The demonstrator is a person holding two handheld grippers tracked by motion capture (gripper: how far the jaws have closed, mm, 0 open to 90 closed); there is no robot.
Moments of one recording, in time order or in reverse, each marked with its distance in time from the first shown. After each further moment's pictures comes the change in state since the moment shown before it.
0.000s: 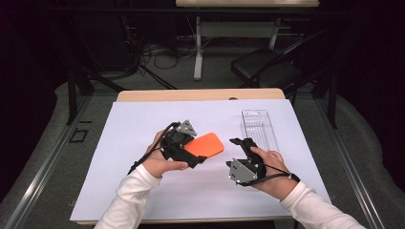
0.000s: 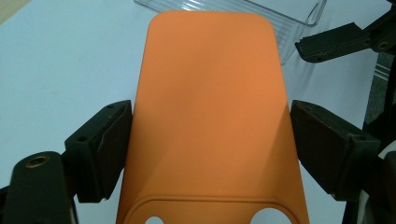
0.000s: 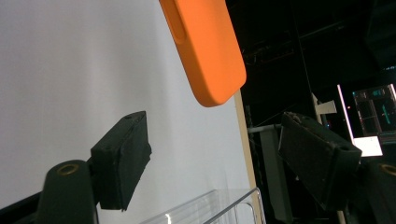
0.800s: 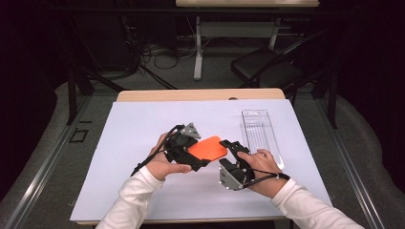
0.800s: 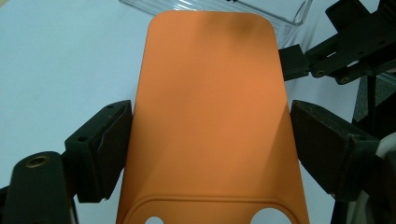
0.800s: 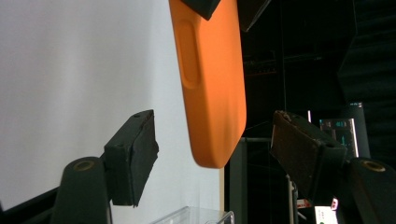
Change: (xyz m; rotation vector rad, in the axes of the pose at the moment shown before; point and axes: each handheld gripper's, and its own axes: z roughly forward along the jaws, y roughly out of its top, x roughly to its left) left arm -0.009 0.003 0.006 0.015 -0.030 0.018; right arm 0.017 0.011 0.022 -0.009 -0.067 -0.189
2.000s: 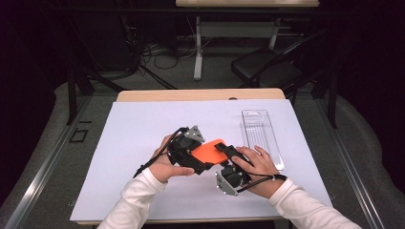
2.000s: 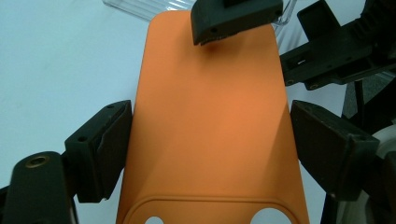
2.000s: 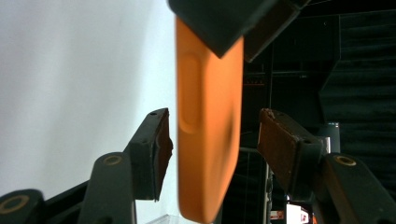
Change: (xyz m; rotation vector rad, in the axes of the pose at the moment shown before) left arm -0.009 0.003 0.004 -0.002 -0.022 0.018; right arm 0.008 0.007 0.005 -0.016 -0.031 -0.144
